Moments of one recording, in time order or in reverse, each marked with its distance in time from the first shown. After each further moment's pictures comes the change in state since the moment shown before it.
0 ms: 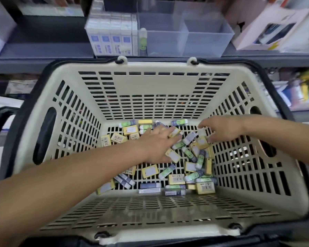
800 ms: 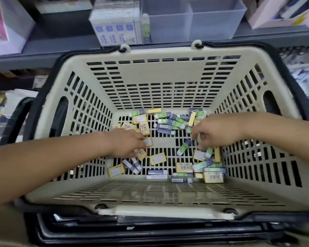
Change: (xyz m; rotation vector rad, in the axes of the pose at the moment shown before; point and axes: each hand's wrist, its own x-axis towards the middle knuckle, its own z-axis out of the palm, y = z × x) left_hand -0.071 -0.054 0.020 0.229 -0.223 0.033; right_hand -0.017 -0.030 0.017 -0.061 0.023 -0.354
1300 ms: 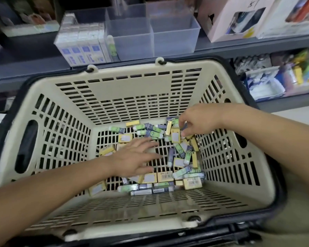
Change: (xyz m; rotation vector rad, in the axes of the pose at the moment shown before) left_hand 0.054 0.041 0.004 -0.103 0.337 0.174; right_hand -0.014 0.036 -0.020 0.005 0.168 0.127
